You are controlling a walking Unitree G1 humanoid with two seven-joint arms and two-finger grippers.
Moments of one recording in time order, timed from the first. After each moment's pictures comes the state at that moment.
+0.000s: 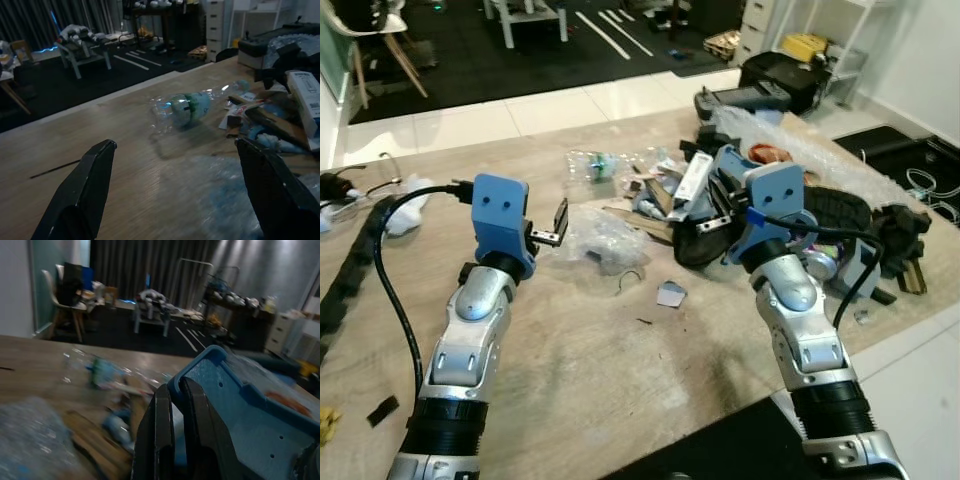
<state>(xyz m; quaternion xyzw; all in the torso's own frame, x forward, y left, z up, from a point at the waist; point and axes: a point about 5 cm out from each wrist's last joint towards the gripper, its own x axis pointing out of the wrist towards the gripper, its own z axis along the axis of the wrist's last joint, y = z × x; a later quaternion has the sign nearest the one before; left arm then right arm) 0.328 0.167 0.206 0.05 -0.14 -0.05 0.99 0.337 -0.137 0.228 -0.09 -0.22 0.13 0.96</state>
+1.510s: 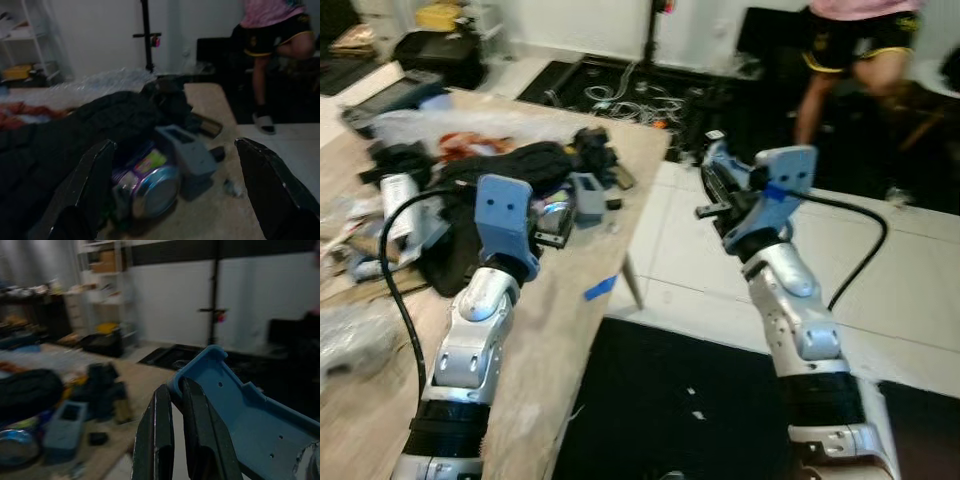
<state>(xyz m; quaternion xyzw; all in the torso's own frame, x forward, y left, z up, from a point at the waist) 0.327 0.170 0.205 0.04 -0.14 -0.04 0.99 0.341 -0.141 0.242 0.04 -0.20 0.15 0.97</state>
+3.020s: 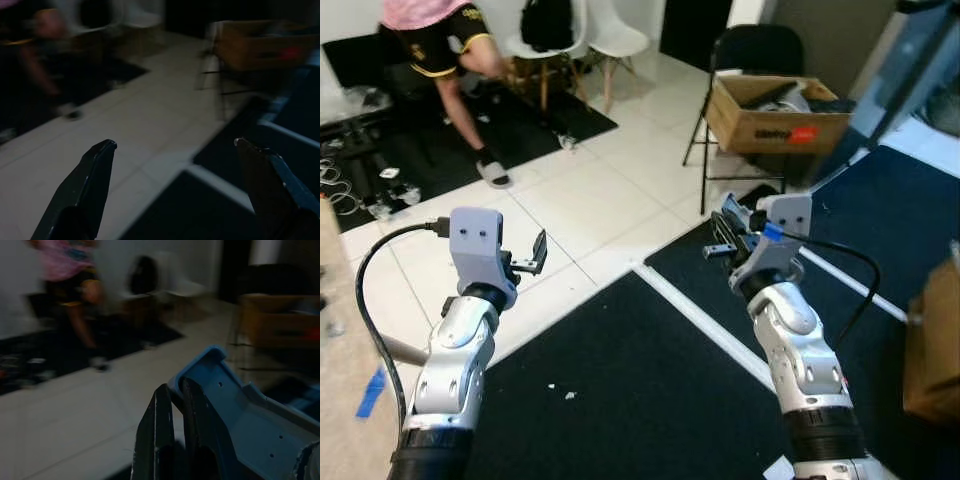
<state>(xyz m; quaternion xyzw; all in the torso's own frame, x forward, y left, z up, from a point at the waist) 0.317 0.180 0.164 0.00 -0.06 -0.03 1.00 0.331 -0.154 0.181 0.03 -0.11 0.10 0.99</state>
